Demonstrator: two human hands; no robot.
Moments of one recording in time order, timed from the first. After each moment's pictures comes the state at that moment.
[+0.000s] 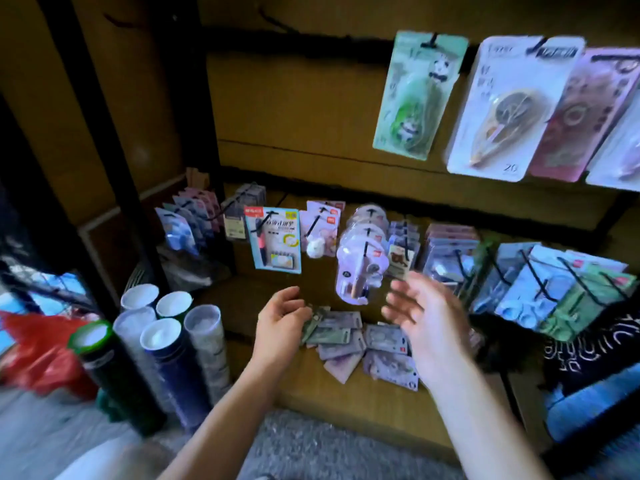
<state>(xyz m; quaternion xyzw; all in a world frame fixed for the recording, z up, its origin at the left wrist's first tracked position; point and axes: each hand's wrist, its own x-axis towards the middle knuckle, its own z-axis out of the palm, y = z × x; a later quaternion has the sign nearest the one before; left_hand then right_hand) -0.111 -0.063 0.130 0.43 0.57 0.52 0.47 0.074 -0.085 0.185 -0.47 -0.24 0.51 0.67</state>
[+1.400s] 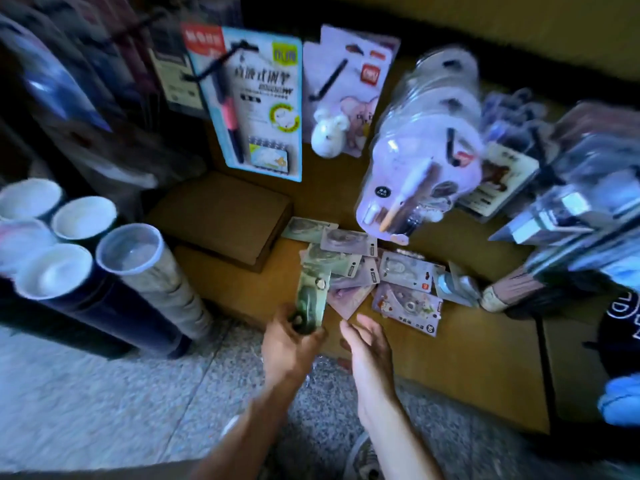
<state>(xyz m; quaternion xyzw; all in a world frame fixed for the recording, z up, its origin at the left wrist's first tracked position) -0.079 -0.017 -0.131 0.42 0.70 0.39 0.42 0.036 -0.037 -0.074 -0.68 -0.24 0.54 0.43</state>
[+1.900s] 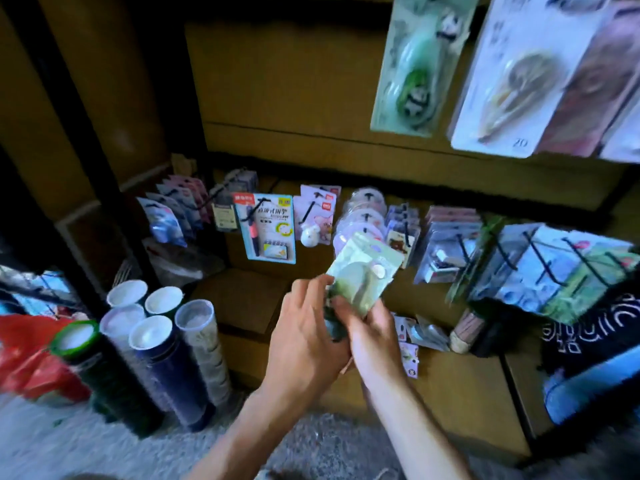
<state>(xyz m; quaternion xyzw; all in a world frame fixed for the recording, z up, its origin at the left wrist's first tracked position) -0.091 -0.094 0.124 0.73 0.52 0.43 0.11 0.010 -0.095 0.126 -0.50 -0.36 0.50 0.61</state>
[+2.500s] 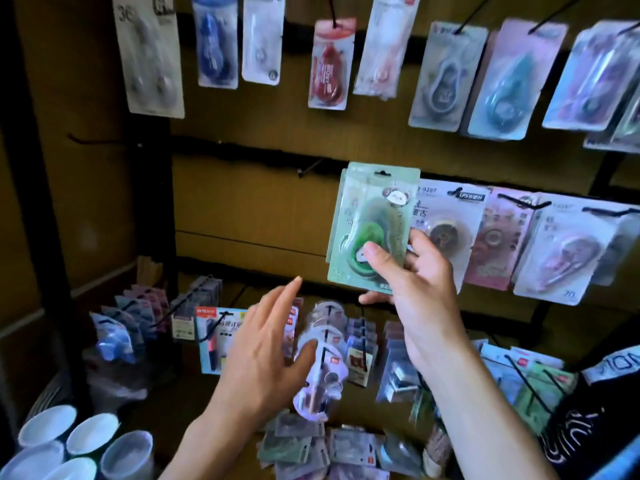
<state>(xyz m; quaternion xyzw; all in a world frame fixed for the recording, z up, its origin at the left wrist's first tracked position) -0.093 -0.033 0.246 0.76 0.45 0.47 0.06 0.077 -0.059 0.344 -0.38 -0.54 0.32 0.68</state>
